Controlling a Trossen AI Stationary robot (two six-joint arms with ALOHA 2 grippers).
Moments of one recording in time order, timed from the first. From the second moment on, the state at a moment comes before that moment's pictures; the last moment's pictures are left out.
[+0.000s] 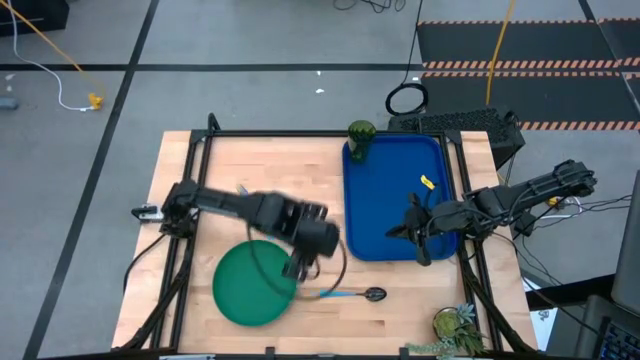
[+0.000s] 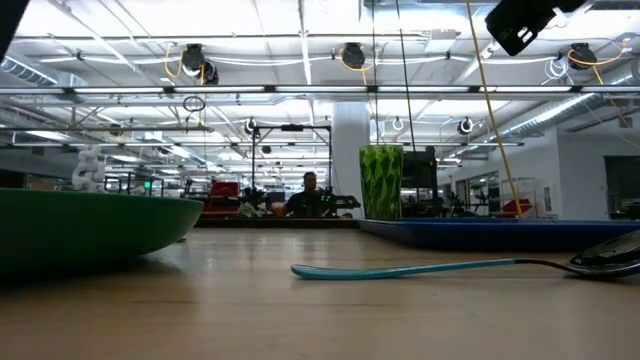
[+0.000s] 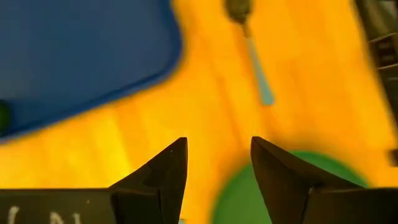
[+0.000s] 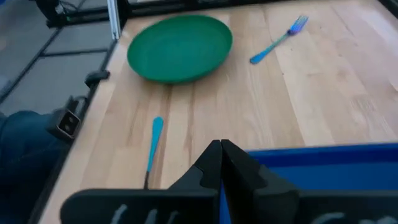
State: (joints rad) left arm -0.29 2.01 2.22 -1.39 -0.05 0.04; right arm 0.32 0.86 0.75 -0.44 0.15 0.30
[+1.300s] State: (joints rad) left arm -0.95 2.07 1.84 -1.16 -0.15 -1.20; right arm 0.32 1.02 0.75 -0.25 0.10 0.25
